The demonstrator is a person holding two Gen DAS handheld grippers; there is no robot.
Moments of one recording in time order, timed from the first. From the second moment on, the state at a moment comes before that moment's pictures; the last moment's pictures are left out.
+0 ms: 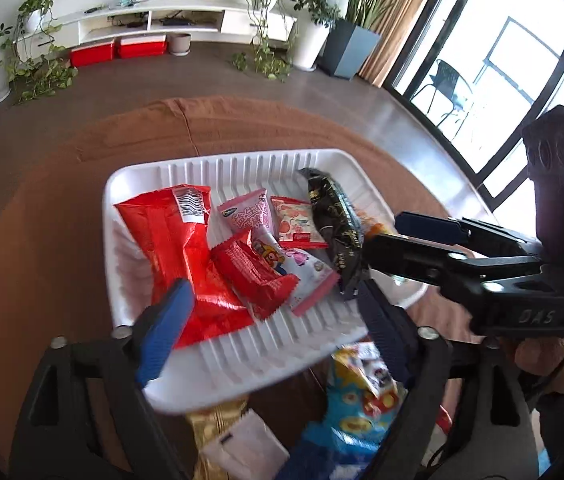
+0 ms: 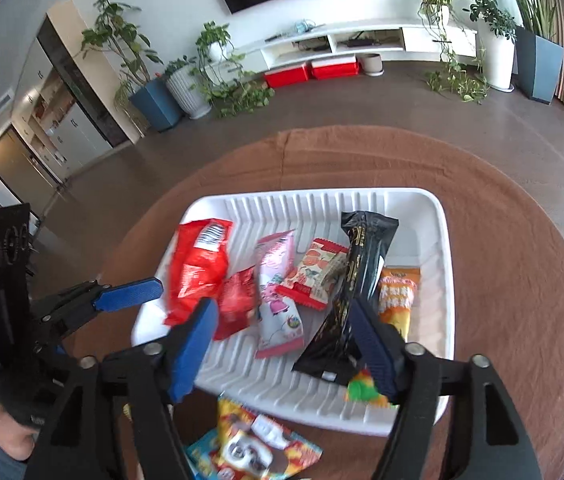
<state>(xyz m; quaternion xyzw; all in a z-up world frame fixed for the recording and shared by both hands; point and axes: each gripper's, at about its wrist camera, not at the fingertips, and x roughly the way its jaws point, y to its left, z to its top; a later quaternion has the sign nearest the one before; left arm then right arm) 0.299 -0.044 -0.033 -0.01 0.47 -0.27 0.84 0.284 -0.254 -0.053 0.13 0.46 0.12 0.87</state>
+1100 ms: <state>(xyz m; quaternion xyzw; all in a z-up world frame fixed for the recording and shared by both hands) 0.060 0.051 -0.081 -0.14 0.44 -0.21 0.86 0.124 -0.150 -0.089 -0.02 0.45 0.17 0.88</state>
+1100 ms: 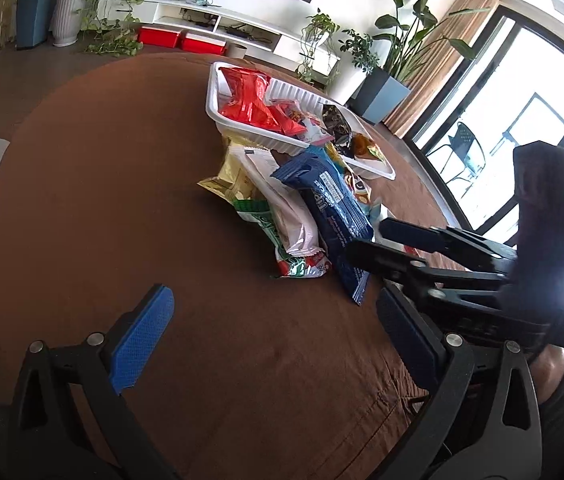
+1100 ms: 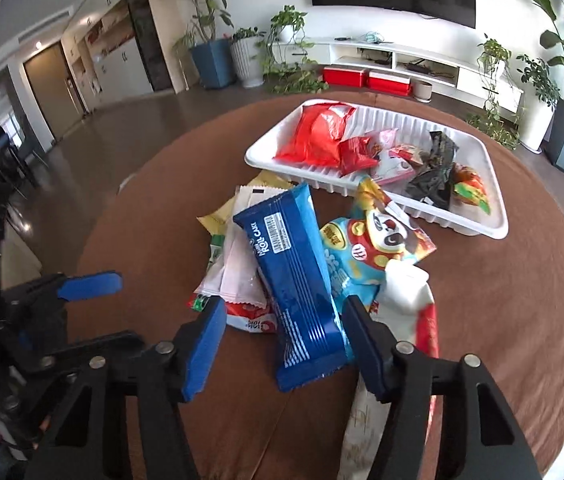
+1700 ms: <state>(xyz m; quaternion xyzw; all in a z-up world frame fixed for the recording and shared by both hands) 0.068 0.056 -0.078 -0.16 0.45 -0.21 0.86 0.137 -0.149 -0.109 -0.04 0.48 0.16 0.86</state>
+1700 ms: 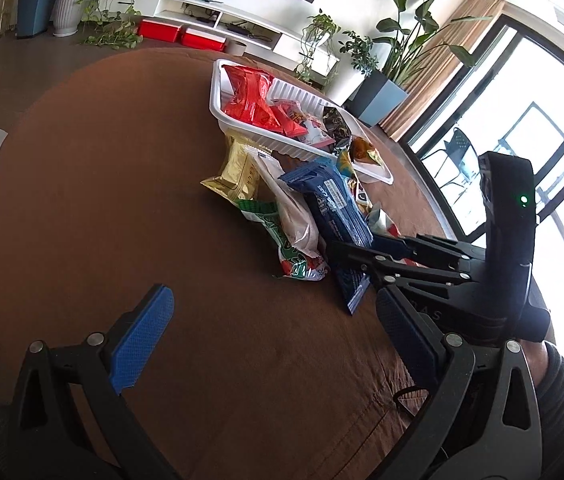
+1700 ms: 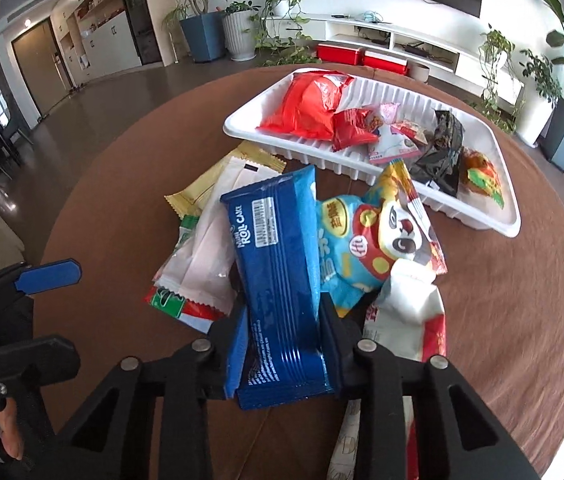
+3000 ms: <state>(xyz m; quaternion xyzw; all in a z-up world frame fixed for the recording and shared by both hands) 0.185 -0.047 -0.099 0.07 0.53 -0.16 0.83 0.052 -0.181 -0.113 0.11 0.50 0.18 0.84</state>
